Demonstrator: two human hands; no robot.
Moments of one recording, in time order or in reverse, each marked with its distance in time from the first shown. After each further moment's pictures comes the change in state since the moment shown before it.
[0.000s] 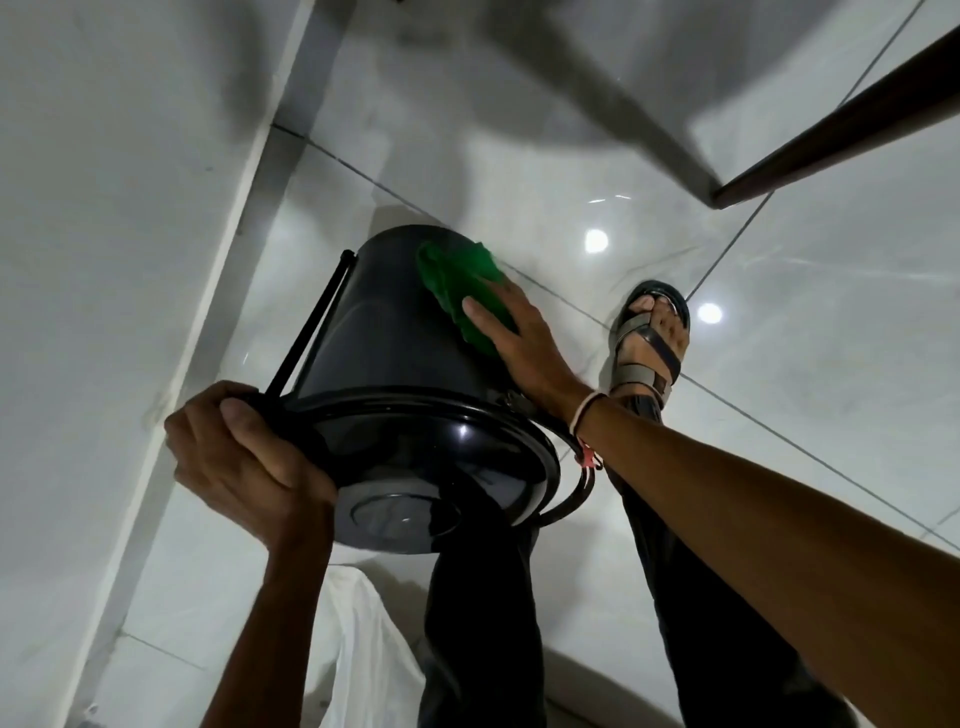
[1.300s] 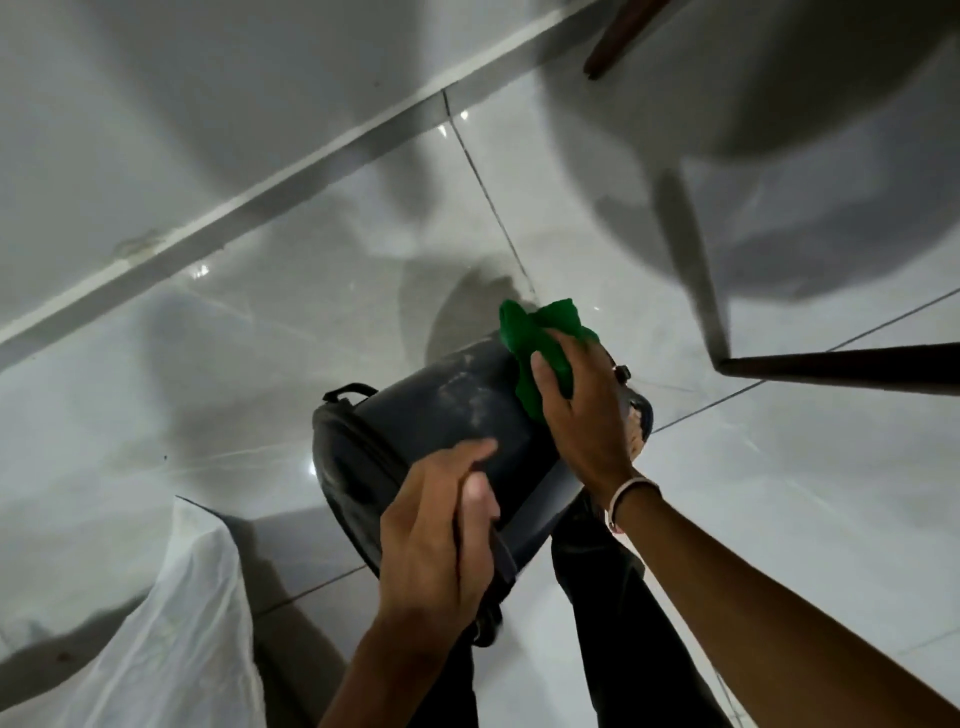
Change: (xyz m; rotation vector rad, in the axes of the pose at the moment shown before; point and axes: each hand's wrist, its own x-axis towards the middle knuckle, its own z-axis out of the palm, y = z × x) left_hand -0.134 0.049 -0.033 -0.598 -0.260 0.041; right_hand -0.028 -0.015 -0.019 -0.864 0.010 -0.371
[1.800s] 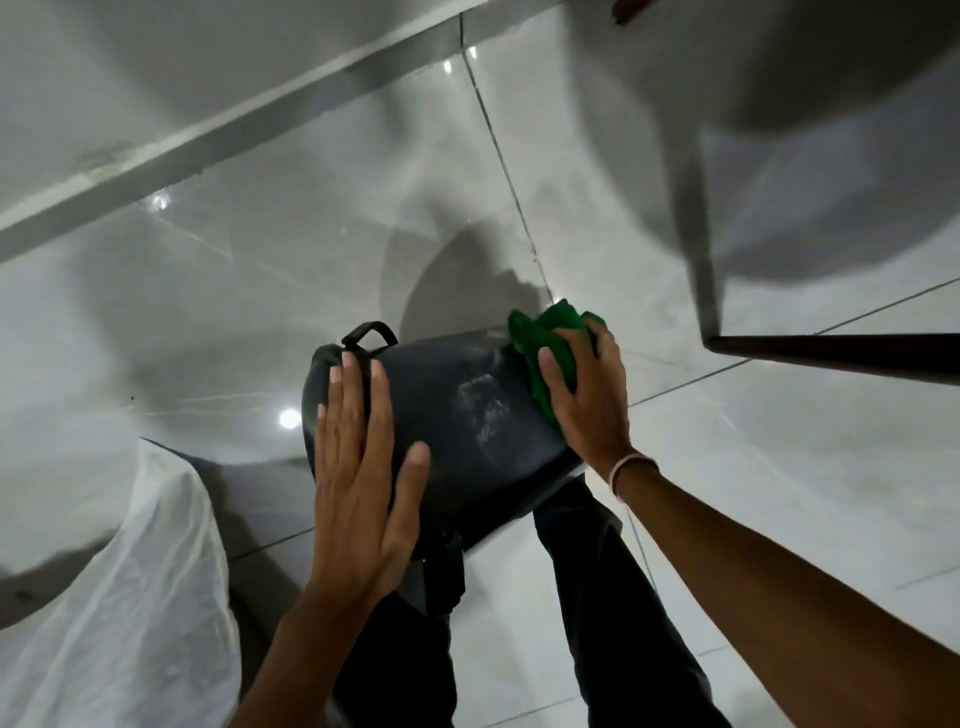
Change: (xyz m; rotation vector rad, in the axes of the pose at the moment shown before) left_hand -0.016 -0.042 -0.034 0.185 -0.208 -0.268; right_hand -0.011 0.024 0.000 -0.272 -0.096 0.012
